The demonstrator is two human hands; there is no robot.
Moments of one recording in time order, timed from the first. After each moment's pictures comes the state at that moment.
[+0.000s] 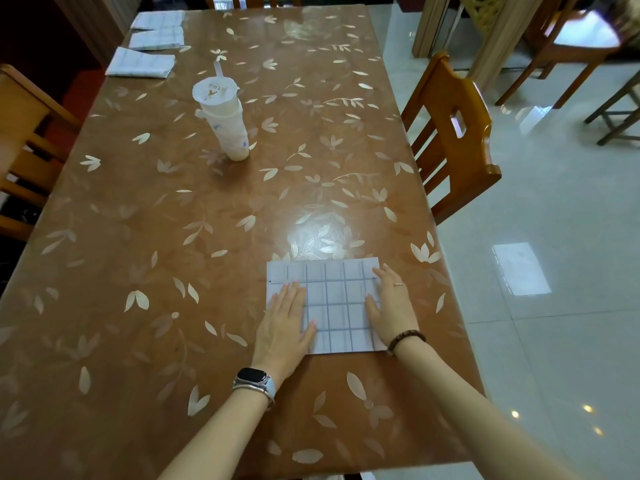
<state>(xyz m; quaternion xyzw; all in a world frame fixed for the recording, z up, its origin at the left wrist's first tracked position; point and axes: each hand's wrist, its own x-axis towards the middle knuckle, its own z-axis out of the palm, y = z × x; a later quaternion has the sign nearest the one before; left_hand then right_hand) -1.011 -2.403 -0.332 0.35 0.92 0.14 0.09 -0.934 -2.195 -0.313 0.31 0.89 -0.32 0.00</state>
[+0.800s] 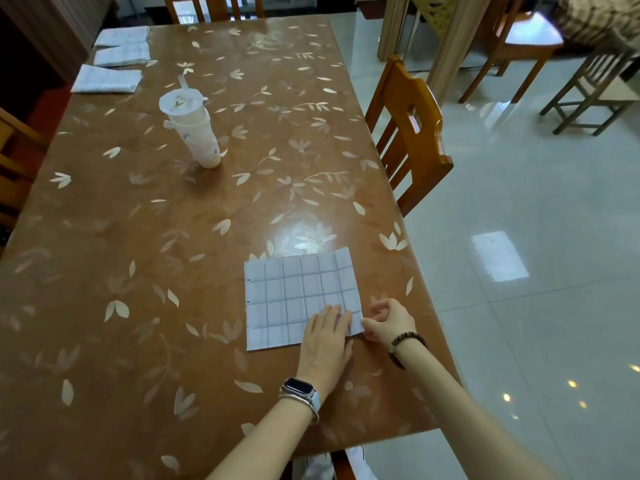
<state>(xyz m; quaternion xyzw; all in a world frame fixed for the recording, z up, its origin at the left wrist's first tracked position) -0.925 -2.338 -0.333 0.44 0.89 0.13 0.07 -0.872 -2.195 -0.291 0.52 0.68 -0.52 0.06</state>
